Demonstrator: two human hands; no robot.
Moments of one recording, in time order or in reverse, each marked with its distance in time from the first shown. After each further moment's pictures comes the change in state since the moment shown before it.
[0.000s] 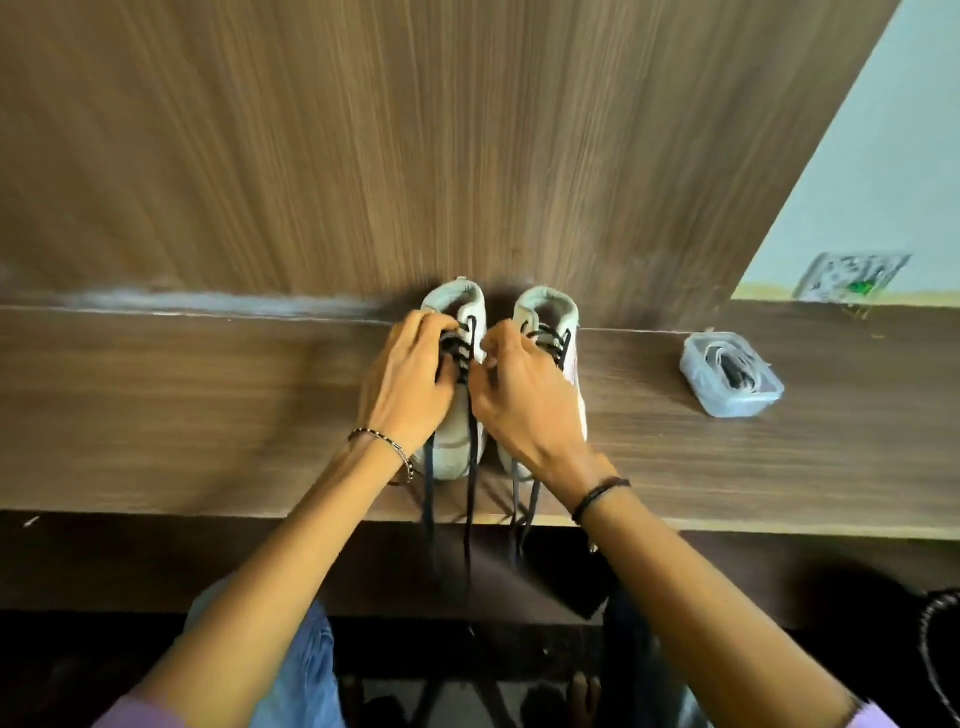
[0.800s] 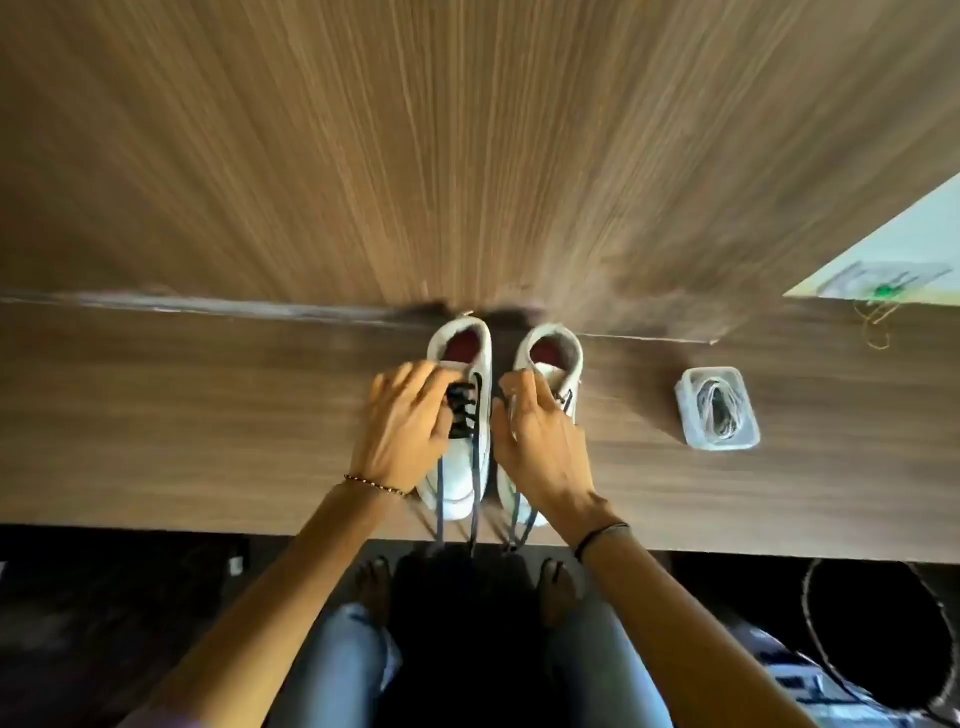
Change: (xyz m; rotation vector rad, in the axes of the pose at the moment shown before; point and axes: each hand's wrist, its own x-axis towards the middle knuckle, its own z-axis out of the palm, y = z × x) left_hand 0.044 0.001 -0.041 0.172 -0.324 0.022; right_hand 0.050 -0.009 -0.035 0.001 -0.336 0.278
